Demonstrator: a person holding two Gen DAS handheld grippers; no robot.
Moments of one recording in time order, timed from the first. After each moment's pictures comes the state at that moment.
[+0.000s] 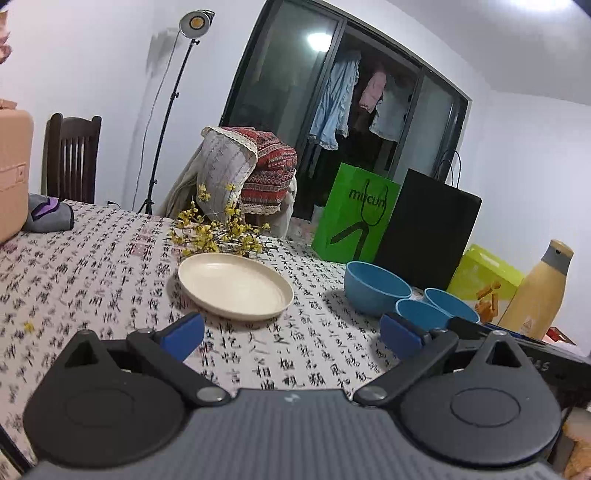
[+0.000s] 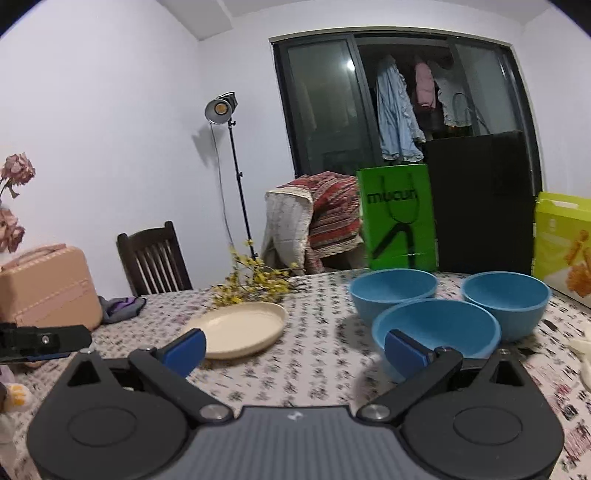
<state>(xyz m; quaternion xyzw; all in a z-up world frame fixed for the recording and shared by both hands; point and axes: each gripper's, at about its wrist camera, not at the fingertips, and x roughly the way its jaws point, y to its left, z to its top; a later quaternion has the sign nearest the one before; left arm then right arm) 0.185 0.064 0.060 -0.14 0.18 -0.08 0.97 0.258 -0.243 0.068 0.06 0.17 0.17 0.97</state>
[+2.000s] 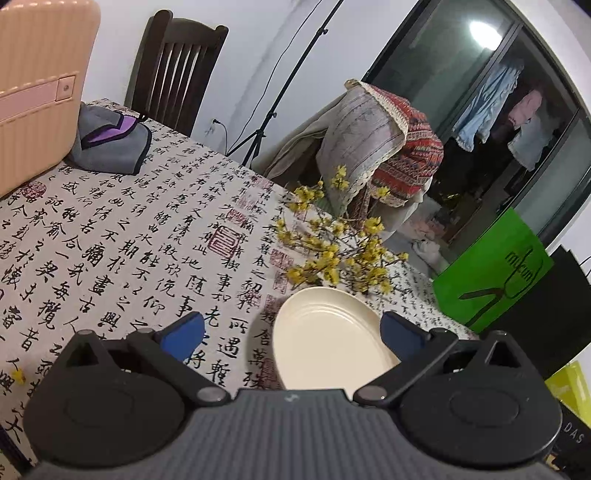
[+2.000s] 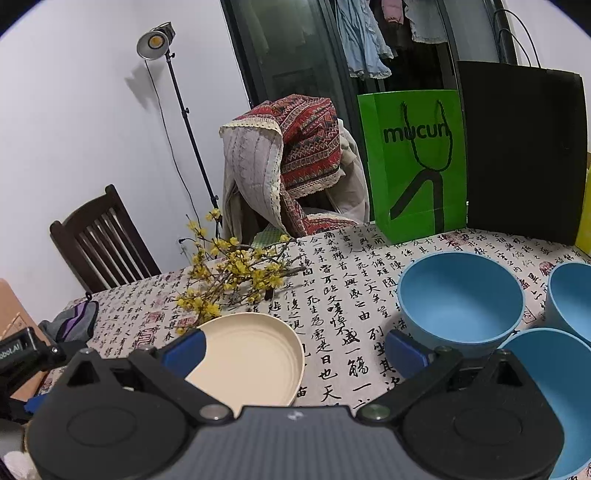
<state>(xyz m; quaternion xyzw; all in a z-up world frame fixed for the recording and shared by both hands) 0.392 0.179 0.052 -0.29 0.30 0.09 0.90 0.466 -0.143 0.078 0.09 0.32 0.10 0.94</state>
